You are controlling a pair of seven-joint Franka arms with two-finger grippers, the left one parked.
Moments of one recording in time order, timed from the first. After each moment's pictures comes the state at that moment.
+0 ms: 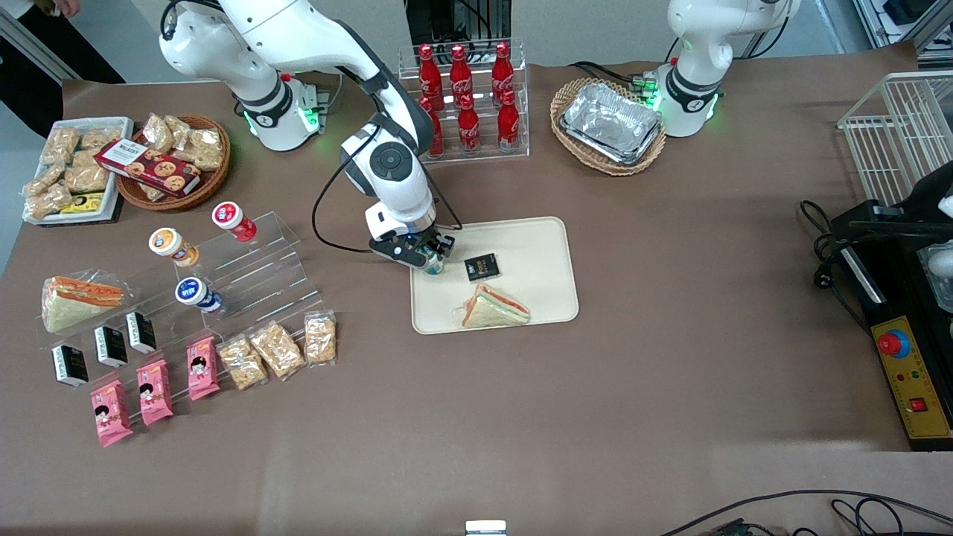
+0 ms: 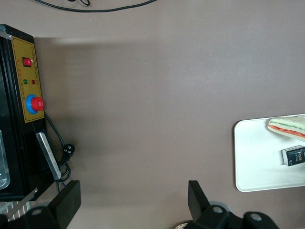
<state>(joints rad) 0.83 0.36 -0.06 -2.16 0.07 2.57 1.15</state>
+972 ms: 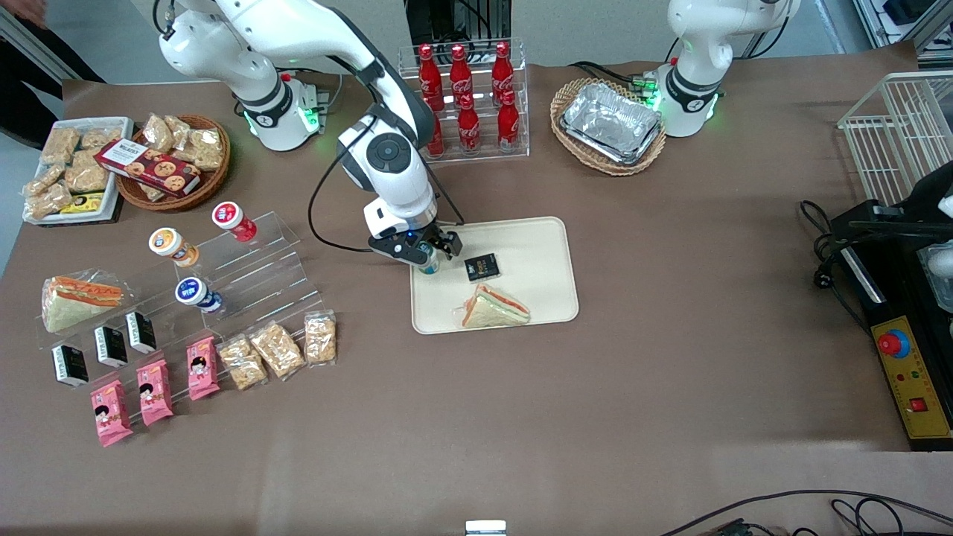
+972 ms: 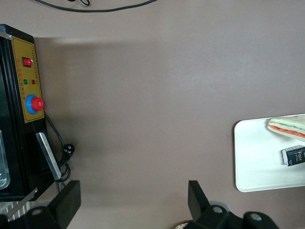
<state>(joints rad) 0.83 0.31 -0.07 -2.09 0.07 2.46 1.11</state>
